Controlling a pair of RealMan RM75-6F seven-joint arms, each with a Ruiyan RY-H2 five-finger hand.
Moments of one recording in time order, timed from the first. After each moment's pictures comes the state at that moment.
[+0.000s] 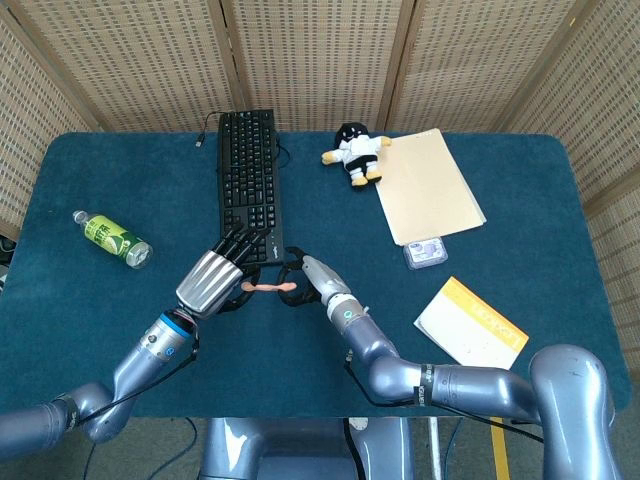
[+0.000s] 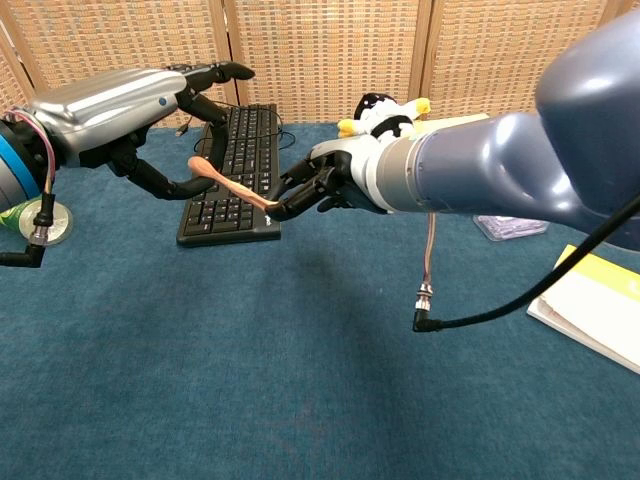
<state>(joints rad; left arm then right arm) -0.69 -1.48 -0.14 -1.52 1.52 1.15 0.22 1.12 -1.68 0.41 -1.52 -0.27 0.78 -0.09</state>
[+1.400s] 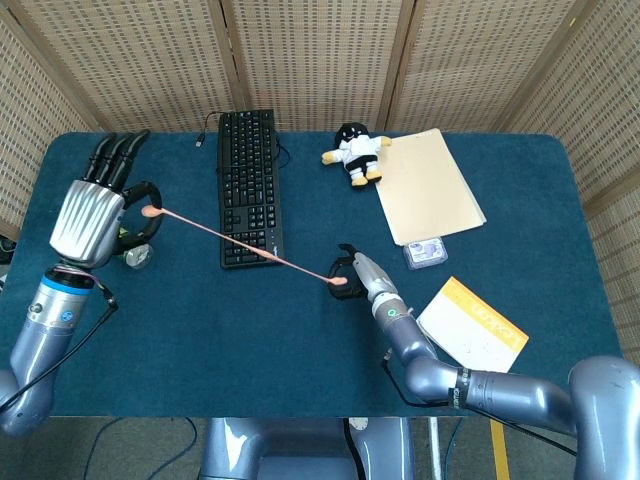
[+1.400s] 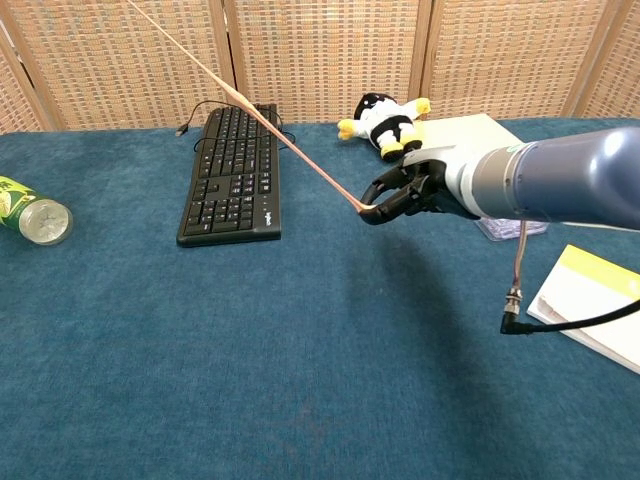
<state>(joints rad) -0.59 -1.07 -0.33 -1.75 1.39 1.32 0.12 0.99 -1.59 0.35 -1.56 -0.28 0.82 -0.08</state>
